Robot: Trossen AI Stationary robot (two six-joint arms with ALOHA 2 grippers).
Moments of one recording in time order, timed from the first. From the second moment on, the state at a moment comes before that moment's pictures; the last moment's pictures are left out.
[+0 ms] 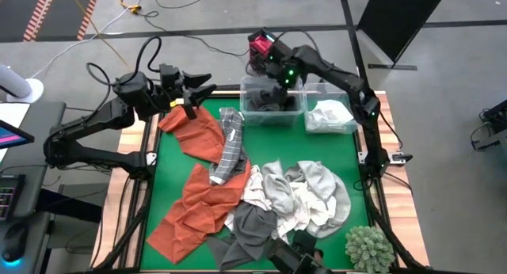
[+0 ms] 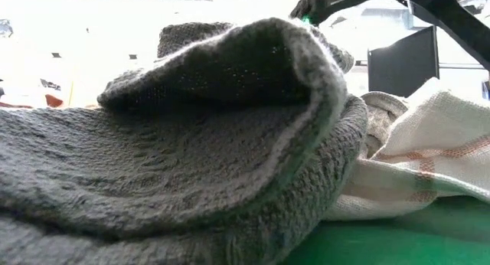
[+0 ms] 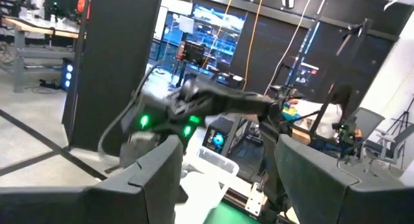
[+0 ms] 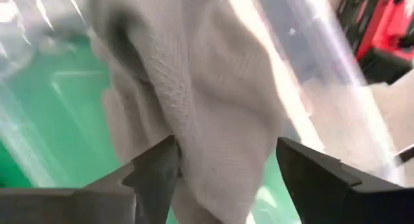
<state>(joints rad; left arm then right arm) 0.29 0.99 1.24 -0.10 -0.15 -0.28 -0.66 2.10 2.14 -1.27 0.00 -0.17</state>
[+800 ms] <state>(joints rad) 0.29 0.99 1.23 -0.15 -0.15 -0.30 -0.60 2.10 1.85 -0.84 -0.03 -0.18</state>
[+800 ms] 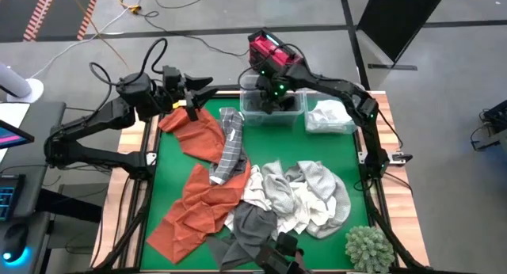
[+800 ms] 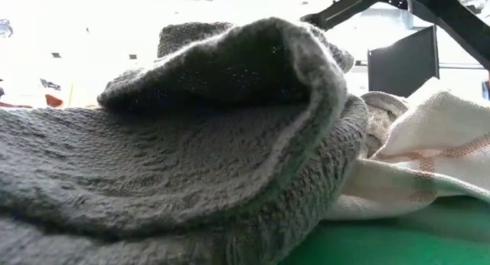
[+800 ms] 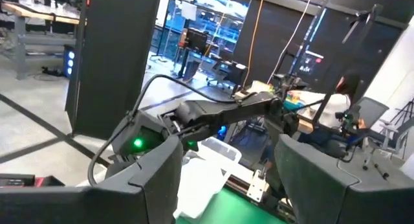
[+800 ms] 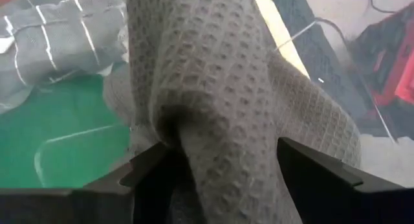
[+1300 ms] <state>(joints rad) 0.29 0.99 1.23 -0.30 -0.14 -0.31 -0.59 2.09 2.36 -1.10 -0.02 -0.18</state>
